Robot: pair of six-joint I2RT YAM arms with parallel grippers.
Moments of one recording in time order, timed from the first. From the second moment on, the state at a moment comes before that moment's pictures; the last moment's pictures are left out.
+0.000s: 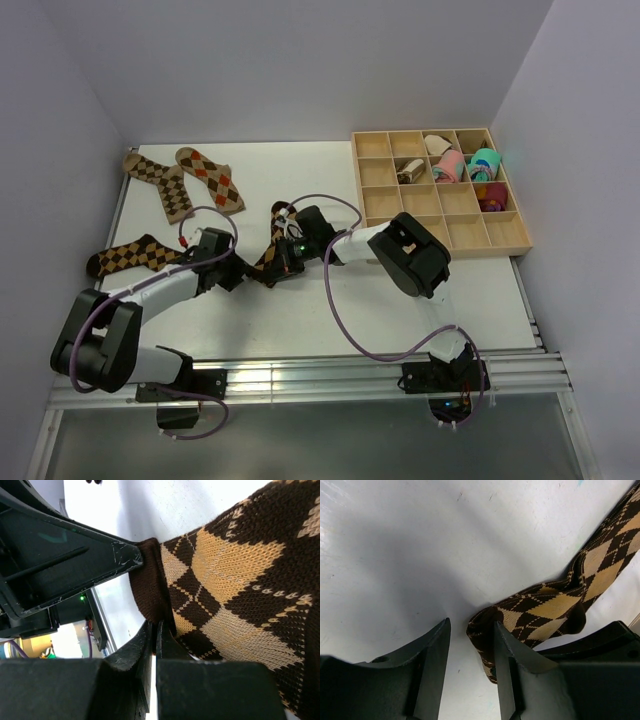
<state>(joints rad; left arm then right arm) -0.36 1.35 0.57 -0.19 -0.09 -1.18 0.73 2.16 1.20 0.24 -0.75 0.71</state>
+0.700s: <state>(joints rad) -0.39 1.49 0.68 -0.19 -0.09 -1.16 0.73 2.15 1.19 0.26 -0.75 0.69</state>
